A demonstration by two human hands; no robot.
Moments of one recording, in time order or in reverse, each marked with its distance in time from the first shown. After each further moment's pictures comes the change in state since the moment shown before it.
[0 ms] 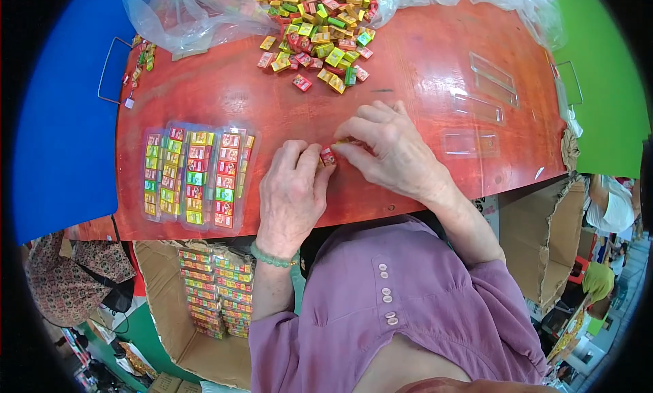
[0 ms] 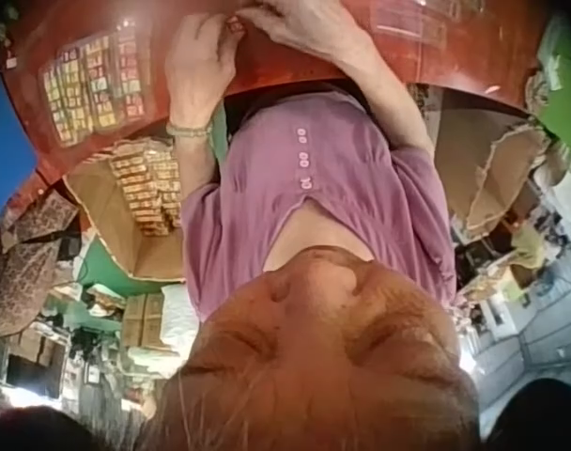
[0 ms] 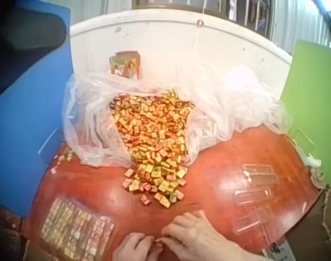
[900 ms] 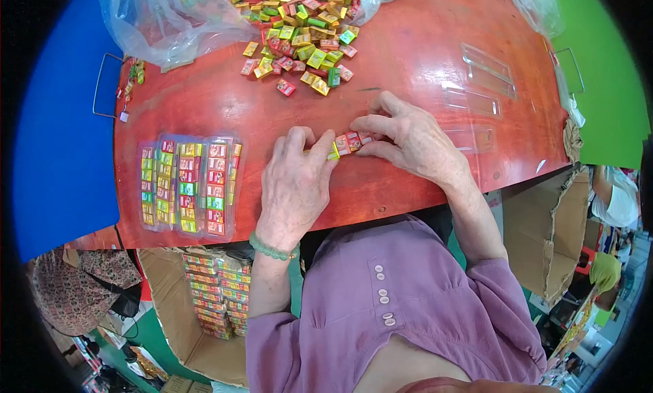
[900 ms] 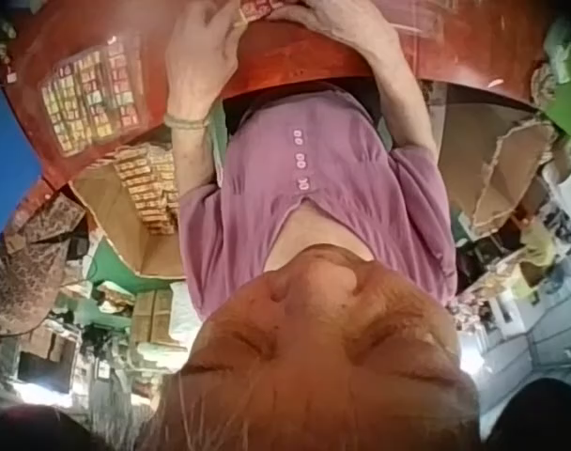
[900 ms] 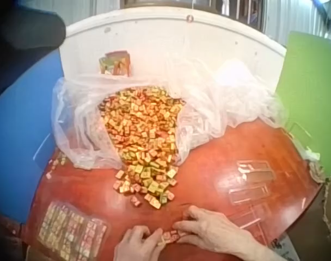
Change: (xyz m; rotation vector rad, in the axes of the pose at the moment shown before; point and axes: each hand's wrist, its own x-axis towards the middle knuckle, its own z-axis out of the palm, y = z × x) left_hand 0.020 0.011 0.008 0.087 -0.147 0.071; right_hand -0.021 0.038 -0.033 0.000 -0.206 0.150
